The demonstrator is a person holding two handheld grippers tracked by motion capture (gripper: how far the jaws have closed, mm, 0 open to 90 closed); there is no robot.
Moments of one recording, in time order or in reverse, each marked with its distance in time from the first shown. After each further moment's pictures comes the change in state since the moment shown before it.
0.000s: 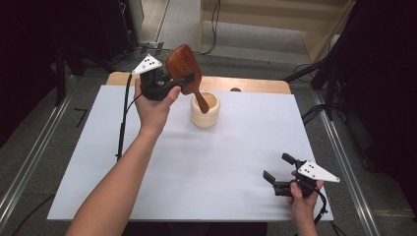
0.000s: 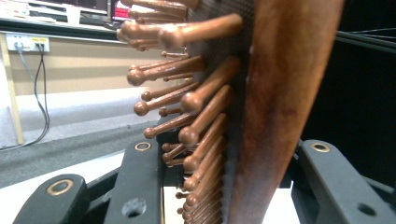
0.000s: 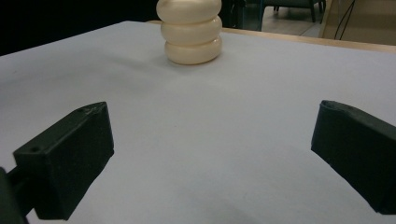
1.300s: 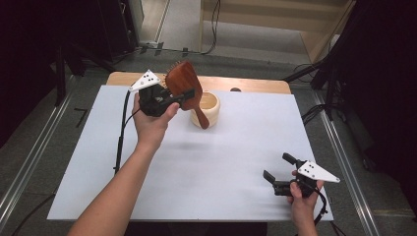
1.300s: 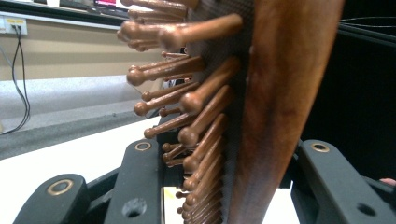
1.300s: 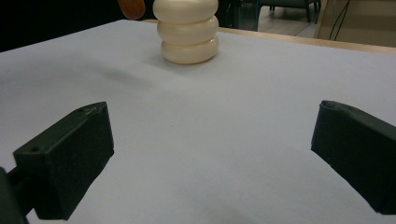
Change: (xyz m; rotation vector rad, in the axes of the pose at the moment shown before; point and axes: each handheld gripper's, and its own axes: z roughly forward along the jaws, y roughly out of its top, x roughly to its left) left arm -0.016 -0.022 -0.021 0.041 -0.051 -0.020; right arm 0.001 0.001 -0.001 0.005 -0.016 -0.003
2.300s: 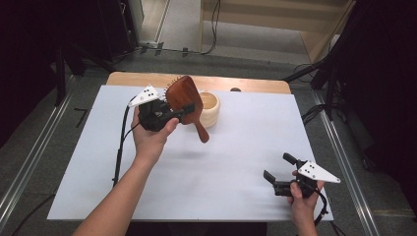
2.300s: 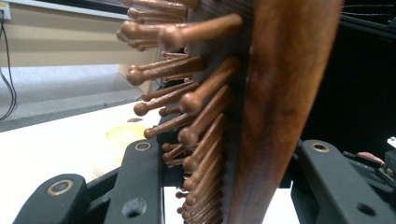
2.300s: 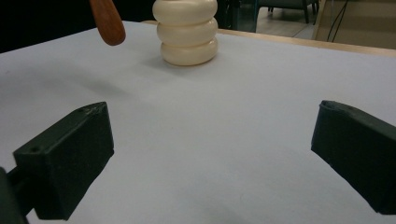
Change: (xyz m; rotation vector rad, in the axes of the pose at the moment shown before) left arm -0.016 -0.025 -0.015 0.031 -0.035 -0.005; right arm 0.001 0.001 -0.002 -0.004 -0.008 -0.006
